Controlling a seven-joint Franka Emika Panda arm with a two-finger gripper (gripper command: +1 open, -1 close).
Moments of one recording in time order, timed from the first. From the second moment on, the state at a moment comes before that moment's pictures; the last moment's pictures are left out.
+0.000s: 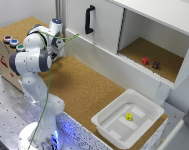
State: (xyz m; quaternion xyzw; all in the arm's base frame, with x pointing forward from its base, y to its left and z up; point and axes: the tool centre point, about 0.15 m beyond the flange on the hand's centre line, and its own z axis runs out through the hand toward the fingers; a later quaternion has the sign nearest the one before) arm 0.344 0.343 0.326 -0.99 -0.03 0.00 0.13
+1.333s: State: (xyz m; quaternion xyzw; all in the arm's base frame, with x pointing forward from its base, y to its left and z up) arm 0.358 0.342 0.301 -0.99 -0.03 0.03 0.16
